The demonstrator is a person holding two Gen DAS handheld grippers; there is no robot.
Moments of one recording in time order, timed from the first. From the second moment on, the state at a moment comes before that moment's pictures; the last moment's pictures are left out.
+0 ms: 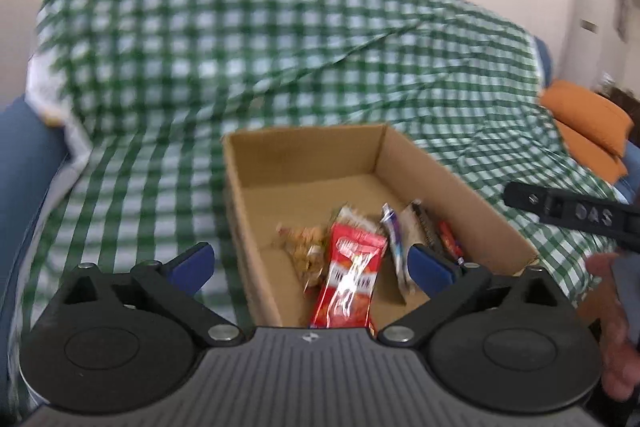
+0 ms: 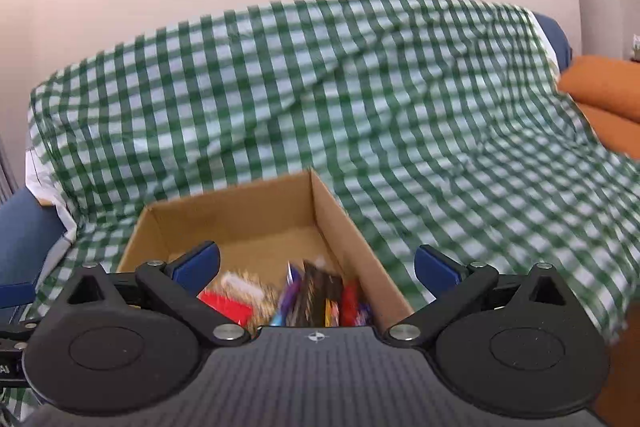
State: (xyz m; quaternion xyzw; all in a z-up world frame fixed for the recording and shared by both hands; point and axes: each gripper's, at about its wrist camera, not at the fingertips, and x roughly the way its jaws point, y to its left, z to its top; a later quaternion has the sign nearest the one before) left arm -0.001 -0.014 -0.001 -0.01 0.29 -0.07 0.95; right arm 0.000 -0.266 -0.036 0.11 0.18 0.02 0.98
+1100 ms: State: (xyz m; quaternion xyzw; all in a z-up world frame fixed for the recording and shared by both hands) left arm 0.008 0.000 -0.029 -0.04 0.38 -0.03 0.92; right arm 0.009 -0.215 -0.056 0.00 0.24 0.05 0.97
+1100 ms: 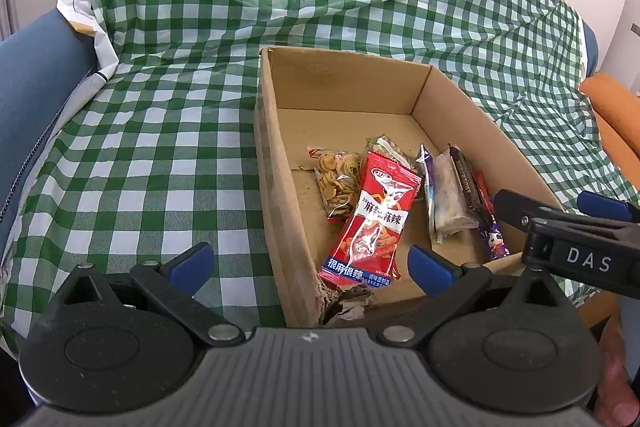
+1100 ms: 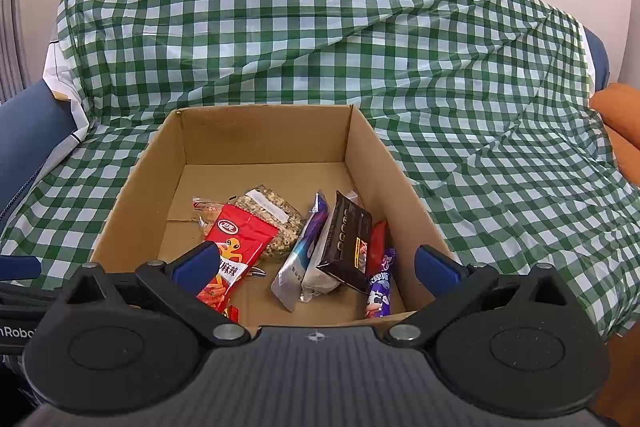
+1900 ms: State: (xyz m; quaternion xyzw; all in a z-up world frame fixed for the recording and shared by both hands) left arm 0.009 -0.002 -0.030 -0.05 0.38 -0.03 0.92; right arm 0.009 -0.216 -0.058 0.00 0.24 0.05 0.97
